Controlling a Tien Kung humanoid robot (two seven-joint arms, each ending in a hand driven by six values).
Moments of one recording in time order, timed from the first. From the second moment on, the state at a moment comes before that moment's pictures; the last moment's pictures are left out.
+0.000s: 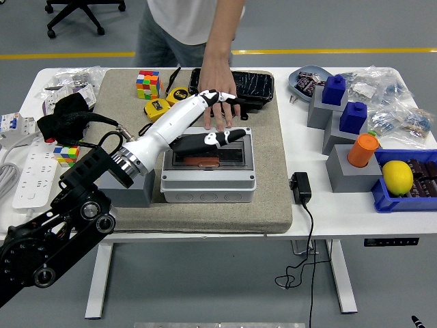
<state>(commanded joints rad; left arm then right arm) -0.38 0.21 -1.01 -1.54 1.59 0.09 -0.07 0.10 -0.10 1.72 0.18 -1.67 -0.08 -0.08</state>
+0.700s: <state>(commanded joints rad) -0.09 0.14 -1.69 -1.45 1.41 0.19 -0.14 0.09 -0.09 1.69 0.18 -1.61 -0.09 -0.08</state>
